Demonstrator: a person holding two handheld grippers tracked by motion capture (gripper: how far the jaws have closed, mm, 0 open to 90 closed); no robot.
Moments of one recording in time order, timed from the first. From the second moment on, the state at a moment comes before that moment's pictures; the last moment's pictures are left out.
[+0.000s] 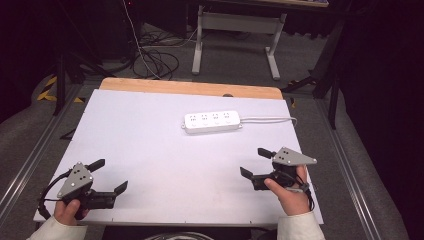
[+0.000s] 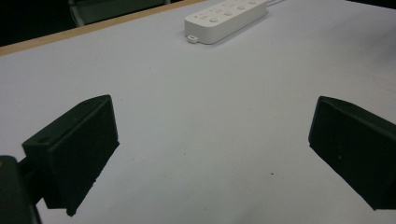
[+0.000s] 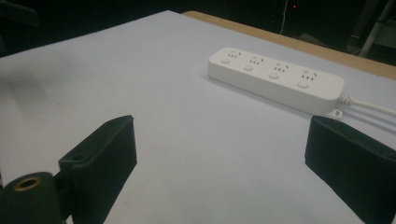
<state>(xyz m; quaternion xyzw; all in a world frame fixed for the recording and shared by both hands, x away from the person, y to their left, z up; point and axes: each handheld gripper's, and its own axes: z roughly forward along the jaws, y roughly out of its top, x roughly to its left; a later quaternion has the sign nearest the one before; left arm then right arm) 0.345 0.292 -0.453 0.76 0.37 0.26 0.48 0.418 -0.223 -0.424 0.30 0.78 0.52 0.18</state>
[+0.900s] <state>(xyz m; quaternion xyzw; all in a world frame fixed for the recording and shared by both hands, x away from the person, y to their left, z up) 0.339 0.299 -0.461 0.74 0.38 0.29 0.47 0.408 -0.246 -0.493 0.32 0.78 0.50 0.18</state>
